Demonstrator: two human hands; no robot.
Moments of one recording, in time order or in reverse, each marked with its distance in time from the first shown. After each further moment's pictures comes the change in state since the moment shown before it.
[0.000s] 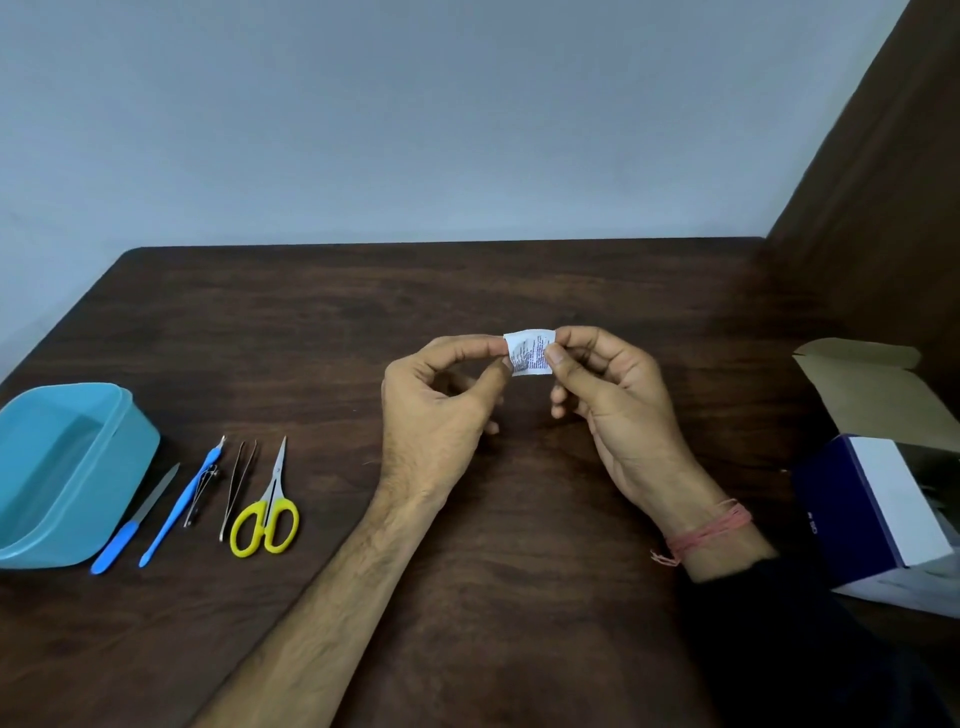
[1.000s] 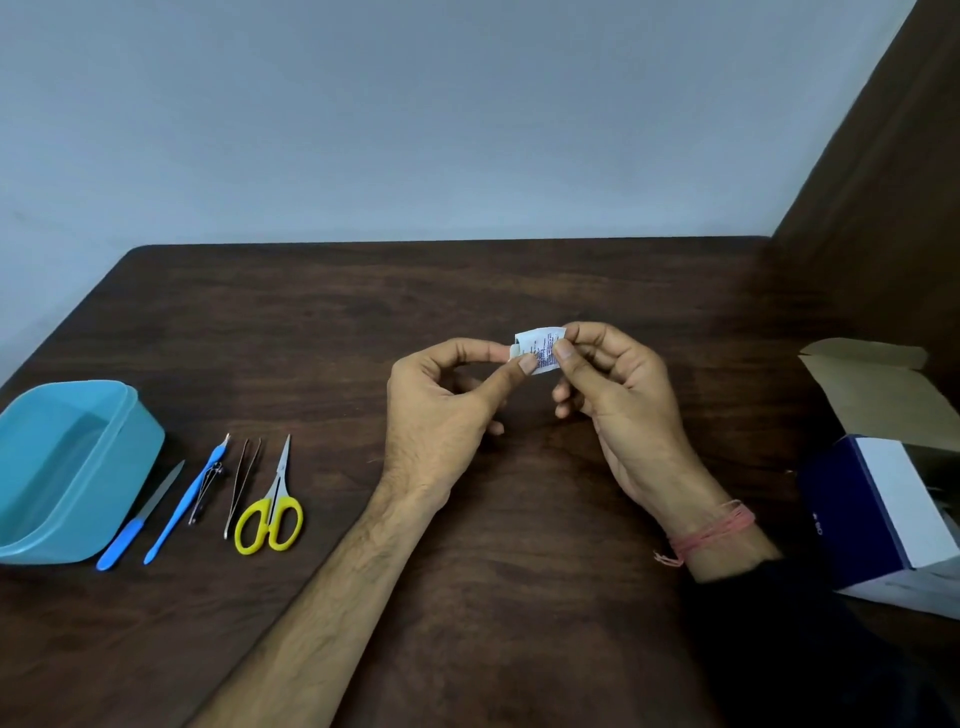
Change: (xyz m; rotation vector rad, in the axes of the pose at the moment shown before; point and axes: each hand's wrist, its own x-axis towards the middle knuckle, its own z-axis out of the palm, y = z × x) left_hand 0.001 0.004 -0.002 0.033 -0.022 -0.105; right_hand 0.001 0.001 -0.001 -0.028 0.002 -0.030
